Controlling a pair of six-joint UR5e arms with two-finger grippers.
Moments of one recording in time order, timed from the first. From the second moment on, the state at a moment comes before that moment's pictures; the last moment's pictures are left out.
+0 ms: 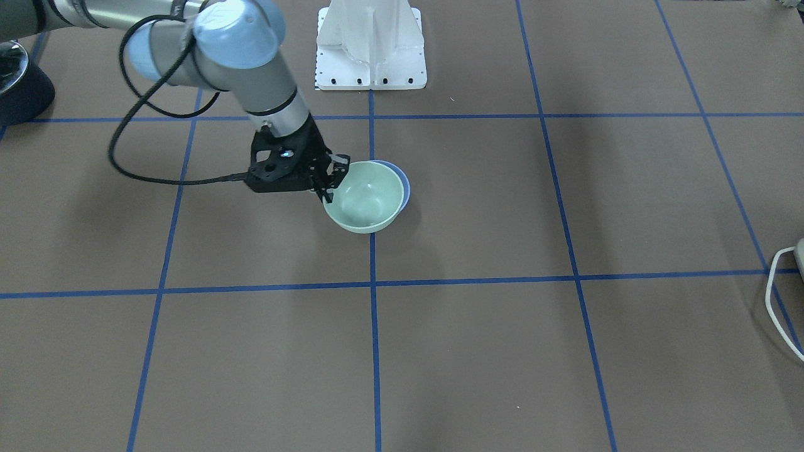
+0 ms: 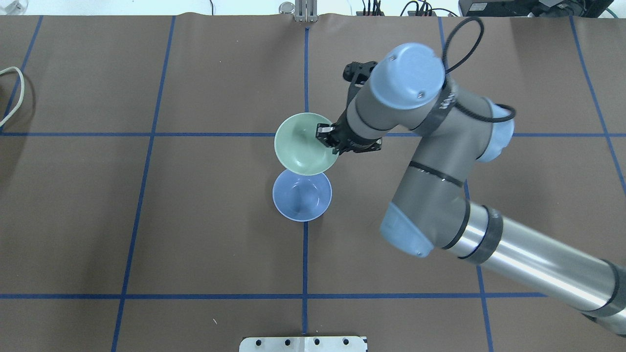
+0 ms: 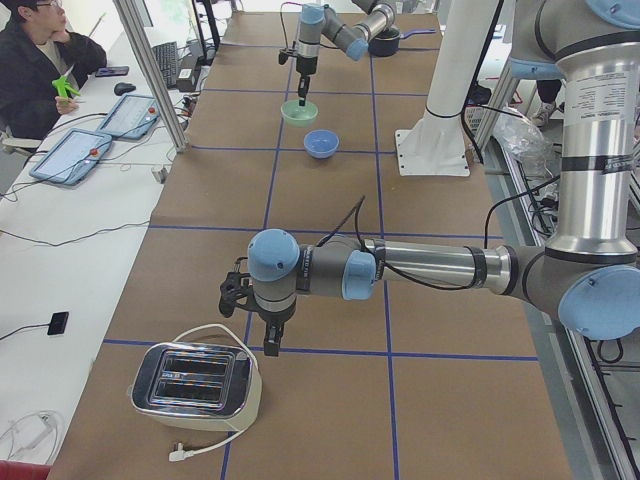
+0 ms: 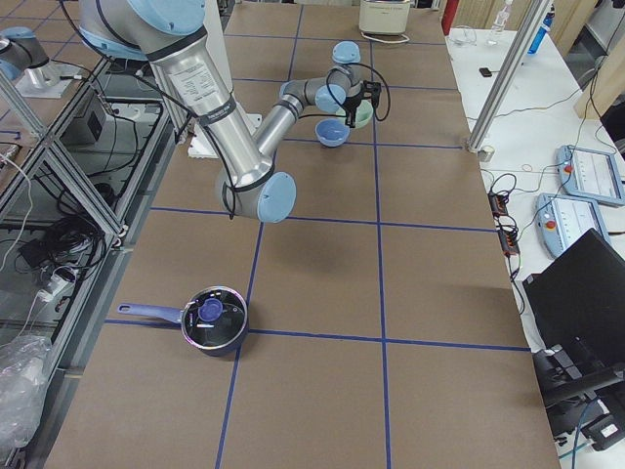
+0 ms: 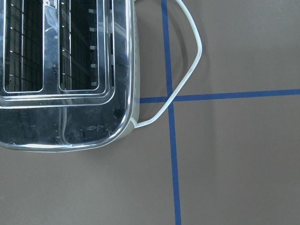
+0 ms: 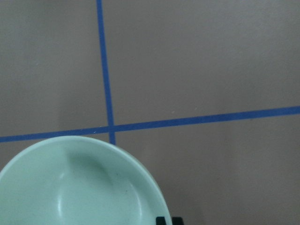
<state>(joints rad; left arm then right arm) -1.61 -1.52 -1.68 -1.60 -2.37 0.02 0.59 -0.87 1.73 -1.50 1.90 1.33</state>
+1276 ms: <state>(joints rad) -1.61 -1.52 -1.69 -1.61 -2.38 0.00 0.46 -0.89 1.69 -1.56 1.78 1.35</state>
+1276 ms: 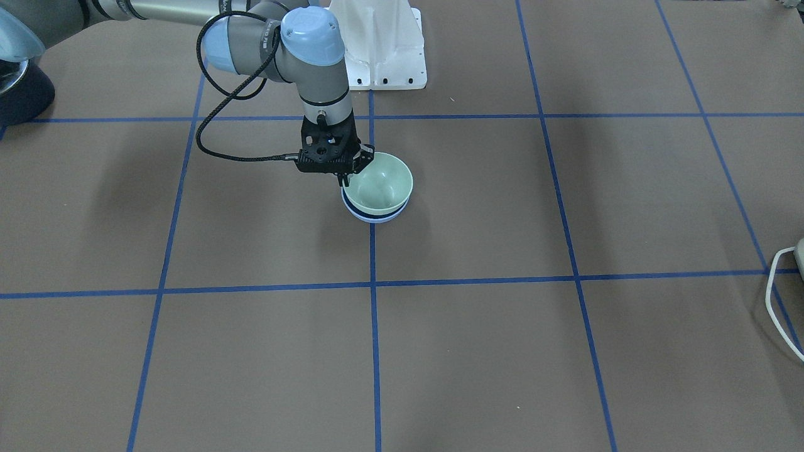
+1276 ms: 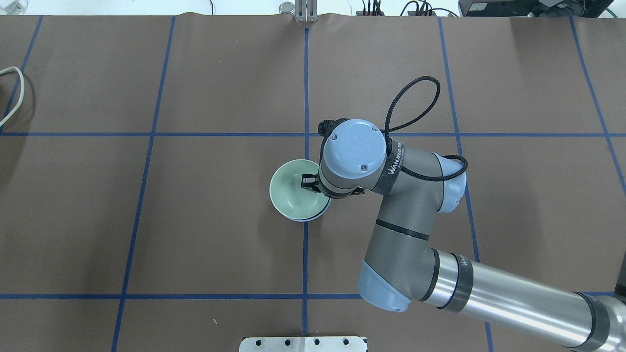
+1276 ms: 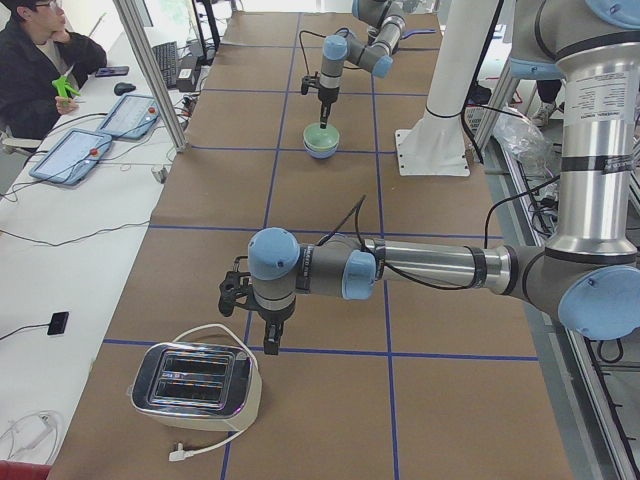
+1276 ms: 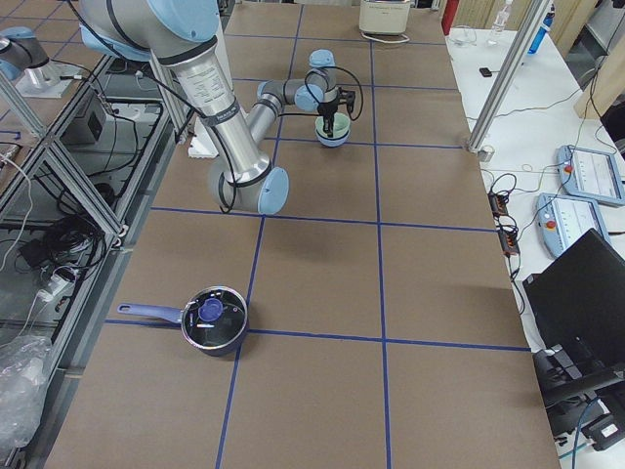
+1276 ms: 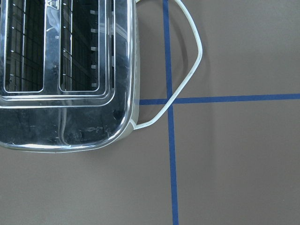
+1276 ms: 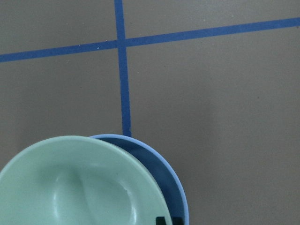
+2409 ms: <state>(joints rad) -1.61 -1.52 -1.69 -1.61 -2.38 0.00 0.46 -0.90 1.66 -1.48 1.78 1.34</state>
